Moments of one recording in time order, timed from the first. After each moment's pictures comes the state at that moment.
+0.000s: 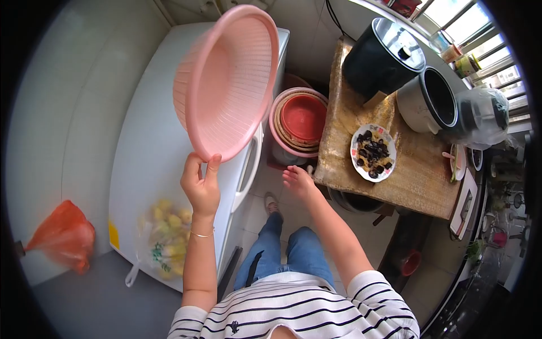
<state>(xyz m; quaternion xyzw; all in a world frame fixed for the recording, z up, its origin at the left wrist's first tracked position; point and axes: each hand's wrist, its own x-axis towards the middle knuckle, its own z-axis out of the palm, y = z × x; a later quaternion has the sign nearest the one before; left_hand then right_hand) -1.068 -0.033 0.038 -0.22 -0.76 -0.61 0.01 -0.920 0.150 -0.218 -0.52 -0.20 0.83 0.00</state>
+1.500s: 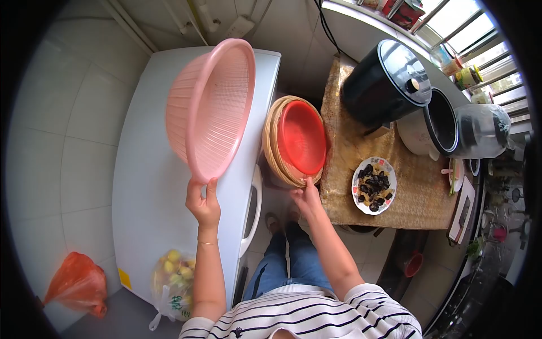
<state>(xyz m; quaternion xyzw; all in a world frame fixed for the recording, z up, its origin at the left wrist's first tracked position) -1.168 0.018 -0.033 -0.26 -0.78 -0.56 0.10 -0.990 0.205 -0.169 -0.46 -0.02 0.86 0.23</state>
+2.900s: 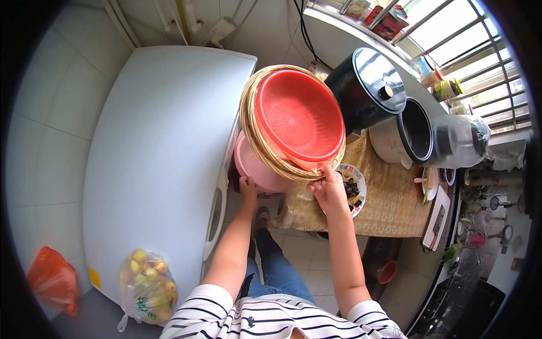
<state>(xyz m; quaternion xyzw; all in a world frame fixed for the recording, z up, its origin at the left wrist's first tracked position) -1.053 0.166 -0.334 0.04 -0.72 -0.65 -0.24 -0.938 0.302 -0.013 -0.43 -0.32 0.81 0.22</state>
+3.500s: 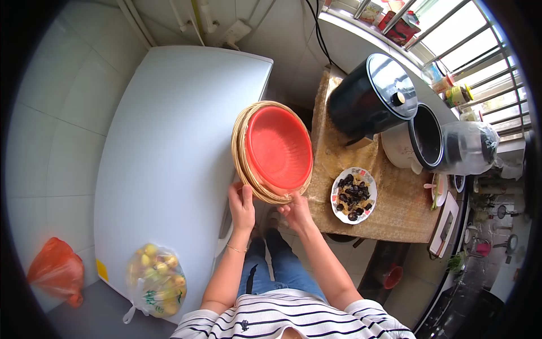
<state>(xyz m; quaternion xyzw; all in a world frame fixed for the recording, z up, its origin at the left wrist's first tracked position) -1.063 0.090 -0.093 -0.08 -0.69 -0.70 -0.17 -0.956 0.209 -0.102 -0.43 -0.21 0.86 0.15</state>
